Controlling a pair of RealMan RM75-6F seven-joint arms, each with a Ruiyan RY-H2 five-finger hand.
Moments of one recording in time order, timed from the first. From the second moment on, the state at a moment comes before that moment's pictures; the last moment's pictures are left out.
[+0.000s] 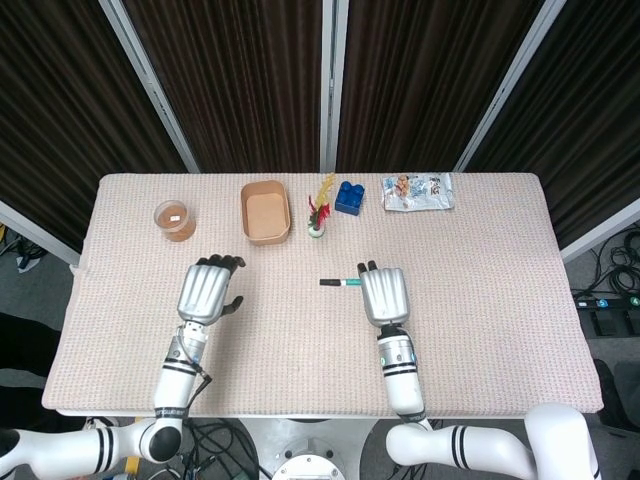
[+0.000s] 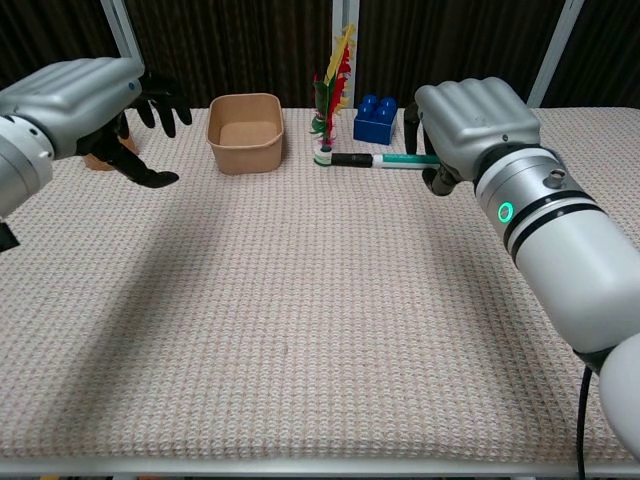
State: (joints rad) left arm -0.58 -1.72 -0.27 -1.62 1.09 1.29 0.70; right arm 0.72 -1.95 0.27 -1.44 -0.98 1.41 -0.98
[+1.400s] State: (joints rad) left arm -0.69 -1.91 -0.33 -1.47 0.97 1.32 0.72; right arm 0.85 -2.18 0.40 -1.21 -0.99 1.32 -0.96
